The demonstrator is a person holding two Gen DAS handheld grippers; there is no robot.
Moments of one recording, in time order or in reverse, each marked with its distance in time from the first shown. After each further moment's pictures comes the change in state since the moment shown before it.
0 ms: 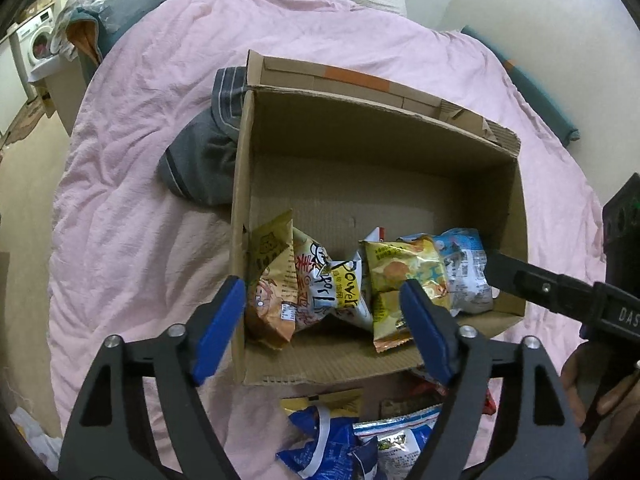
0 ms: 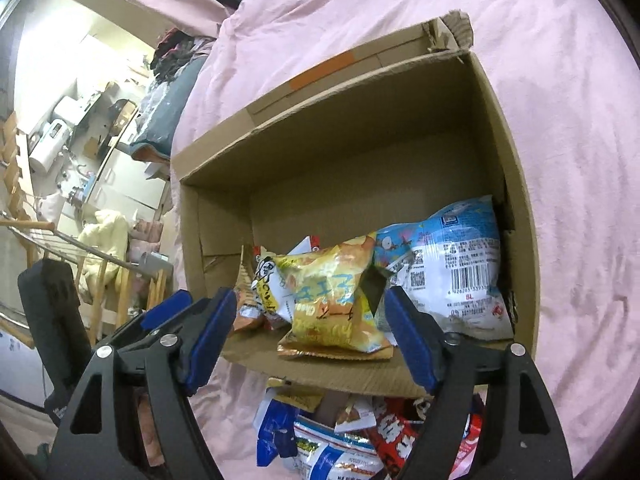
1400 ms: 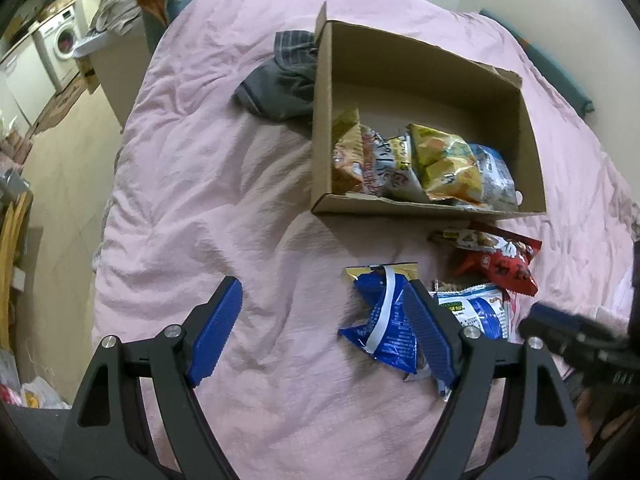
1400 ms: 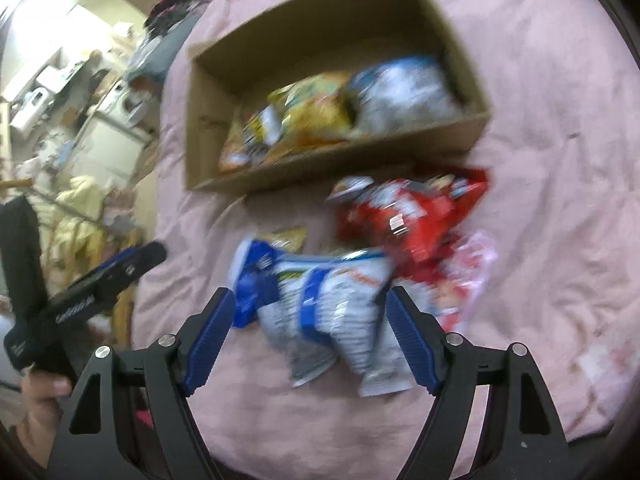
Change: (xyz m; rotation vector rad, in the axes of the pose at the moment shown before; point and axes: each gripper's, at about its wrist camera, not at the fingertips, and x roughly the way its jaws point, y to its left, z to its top) left arm -0.057 0.034 -0.103 -0.010 0.045 0.110; right arm -0.023 0.017 -0.143 -0.022 0.085 -0.092
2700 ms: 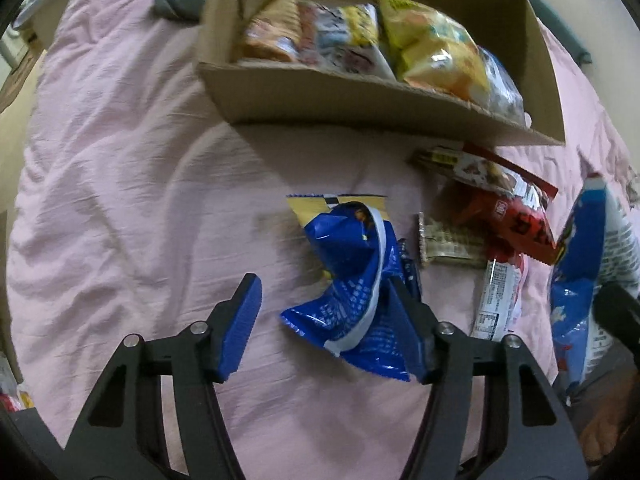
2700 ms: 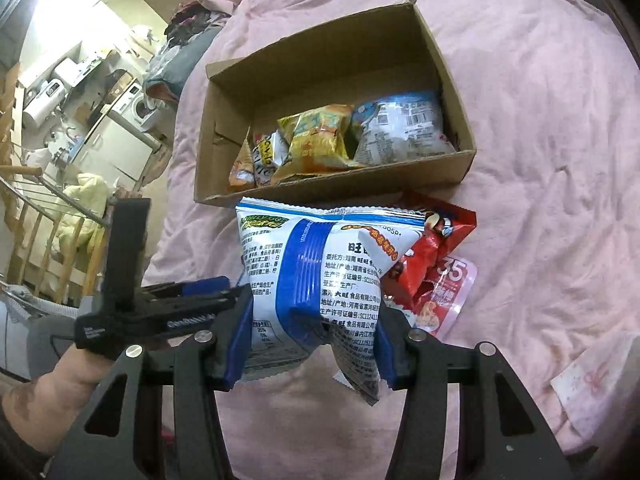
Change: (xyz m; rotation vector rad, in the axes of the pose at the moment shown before) left arm 0.091 -0.042 -0.020 0.049 0.275 -0.104; right arm -0.039 -0.011 -0.005 -0.062 -0.097 -0.021
